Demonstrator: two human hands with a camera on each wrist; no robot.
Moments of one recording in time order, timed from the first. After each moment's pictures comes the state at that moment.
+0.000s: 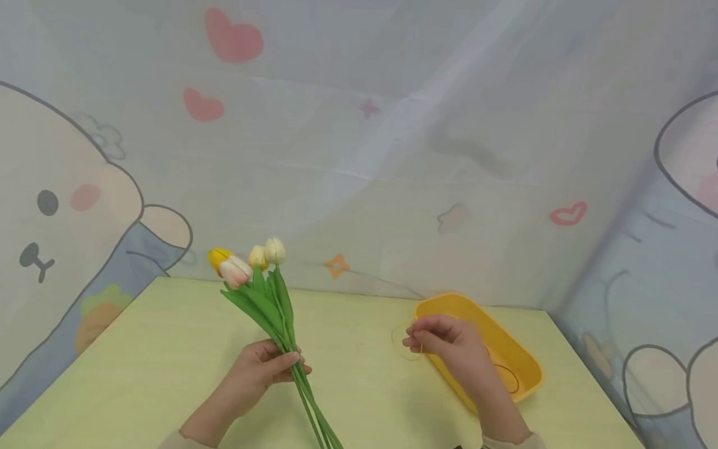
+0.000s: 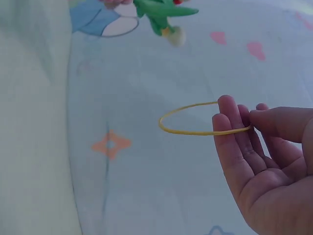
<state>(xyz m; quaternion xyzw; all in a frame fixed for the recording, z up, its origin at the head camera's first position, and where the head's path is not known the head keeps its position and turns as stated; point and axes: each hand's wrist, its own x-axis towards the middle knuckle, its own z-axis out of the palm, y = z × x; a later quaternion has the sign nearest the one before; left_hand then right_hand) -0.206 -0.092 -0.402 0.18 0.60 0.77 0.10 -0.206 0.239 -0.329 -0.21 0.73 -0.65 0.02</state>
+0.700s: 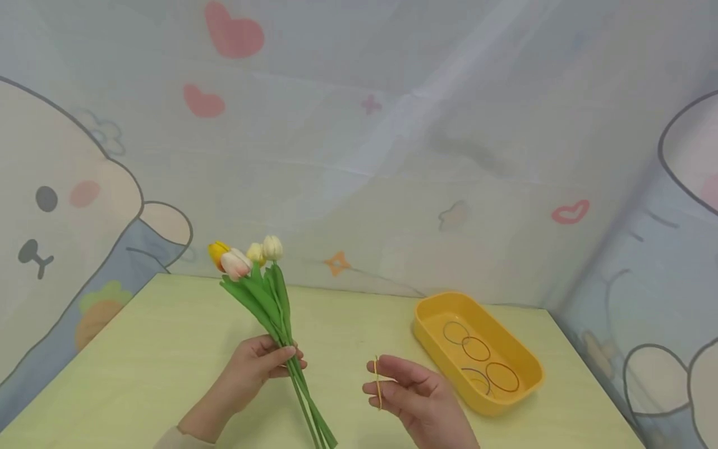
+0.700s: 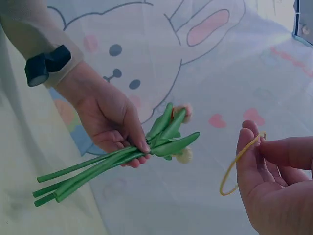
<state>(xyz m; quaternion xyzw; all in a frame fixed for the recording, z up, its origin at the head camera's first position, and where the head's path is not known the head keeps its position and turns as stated) -0.206 -0.091 -0.403 0.15 0.62 0.77 0.08 -0.154 0.205 -0.363 -0.34 0.41 -0.82 0.21</state>
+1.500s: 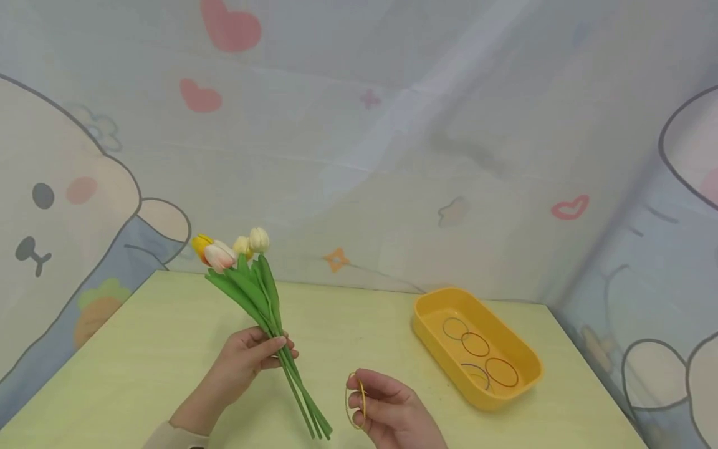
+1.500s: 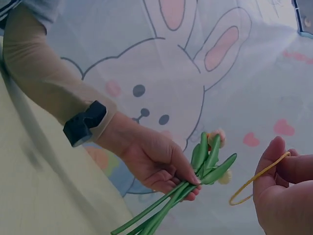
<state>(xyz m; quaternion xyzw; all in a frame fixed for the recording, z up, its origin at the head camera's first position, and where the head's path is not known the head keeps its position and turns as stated) -0.205 -0.100 -0.395 0.14 0.61 0.77 0.06 -0.143 0.178 -0.384 -0.24 0.36 -0.86 0.28</state>
